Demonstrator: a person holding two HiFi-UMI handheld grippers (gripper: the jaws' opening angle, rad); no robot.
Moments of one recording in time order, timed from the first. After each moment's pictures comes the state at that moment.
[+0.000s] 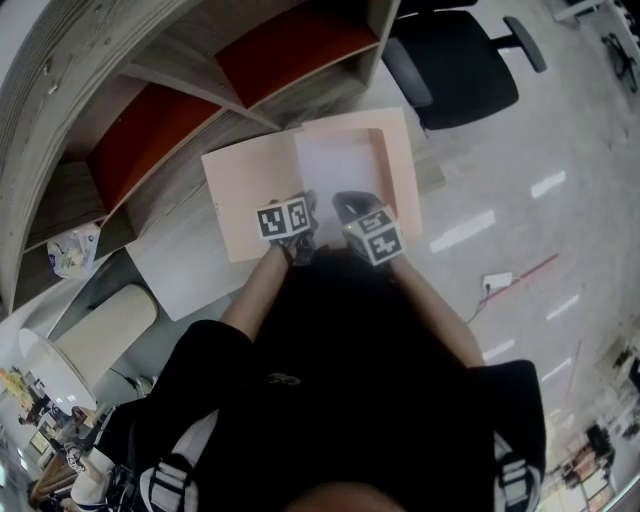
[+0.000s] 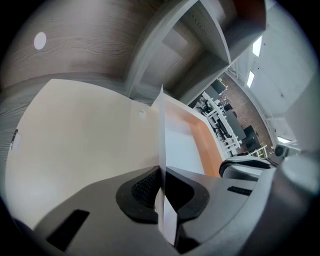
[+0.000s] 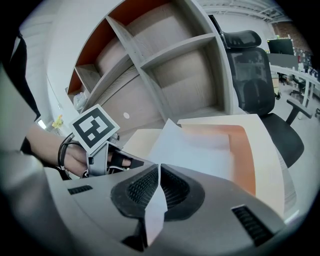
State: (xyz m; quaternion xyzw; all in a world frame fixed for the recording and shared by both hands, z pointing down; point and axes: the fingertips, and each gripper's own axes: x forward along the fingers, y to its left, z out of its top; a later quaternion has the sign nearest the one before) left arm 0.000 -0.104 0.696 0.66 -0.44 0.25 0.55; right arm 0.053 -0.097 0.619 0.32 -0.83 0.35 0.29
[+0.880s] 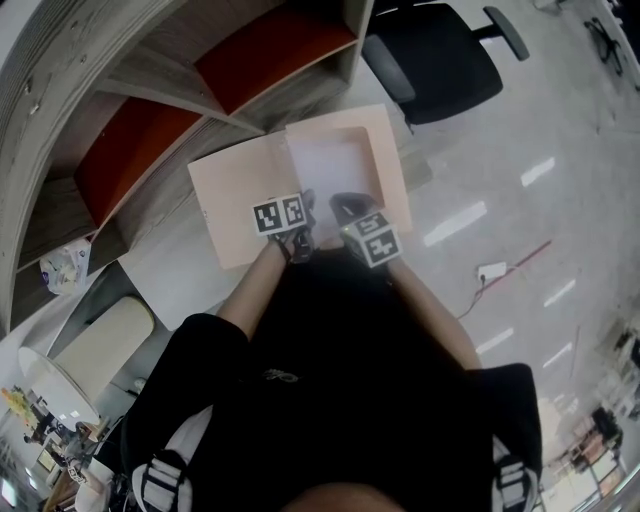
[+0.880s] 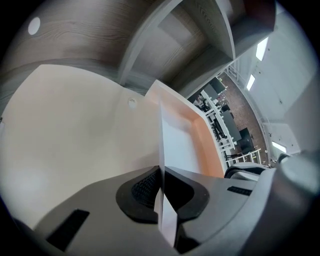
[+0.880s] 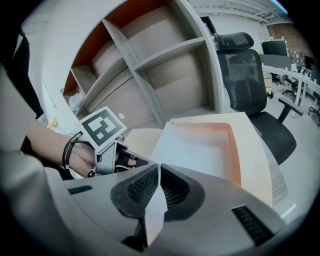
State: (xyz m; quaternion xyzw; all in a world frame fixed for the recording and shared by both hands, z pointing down) left arm 0.027 -0.105 0.708 0.66 -0.40 0.25 0.58; right arm 0.075 -0.093 0.619 0.34 -0.82 0.36 0.29
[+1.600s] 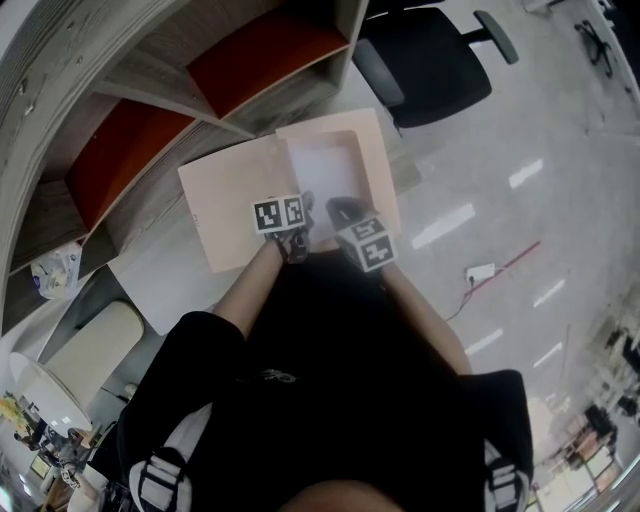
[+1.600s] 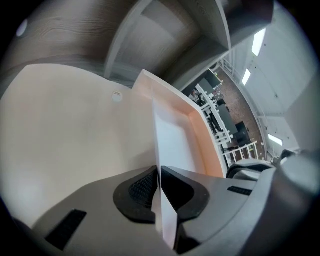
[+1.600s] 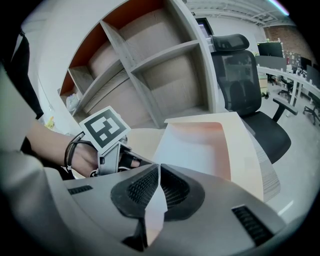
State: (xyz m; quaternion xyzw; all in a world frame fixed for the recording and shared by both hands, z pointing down) left arm 0.052 -0.105 0.712 0.67 -0.37 0.26 0.58; right arm 0.090 -0.091 0.618 0.36 -0.81 0.36 0.30
